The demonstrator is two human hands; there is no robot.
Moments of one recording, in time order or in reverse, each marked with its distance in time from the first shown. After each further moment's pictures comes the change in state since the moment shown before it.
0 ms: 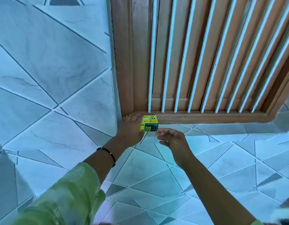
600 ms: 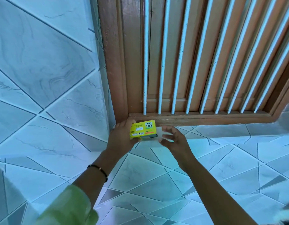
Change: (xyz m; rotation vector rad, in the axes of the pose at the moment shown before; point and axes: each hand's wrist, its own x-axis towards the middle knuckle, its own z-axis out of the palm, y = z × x) left_hand -0.003 -0.008 0.023 -0.251 0.158 -0.138; right_hand 0.021 0.008 -0.026 -0.190 -0.002 -0.112
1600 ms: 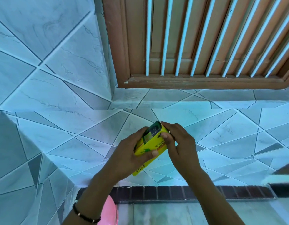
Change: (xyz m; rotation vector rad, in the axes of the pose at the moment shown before) left_hand -0.169 0.072 -0.021 -0.606 -0.306 -0.122; right_hand -0.122 0.033 -0.002 -0.500 0.054 -0.455
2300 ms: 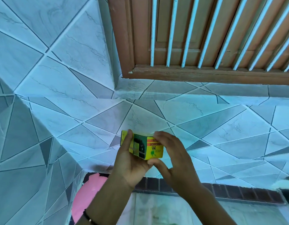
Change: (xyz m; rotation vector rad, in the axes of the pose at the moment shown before) left_hand -0.019 0.024 0.048 -1.715 0.278 -0.663; right_hand -0.048 0.005 -0.013 0.013 -0.204 -0.186
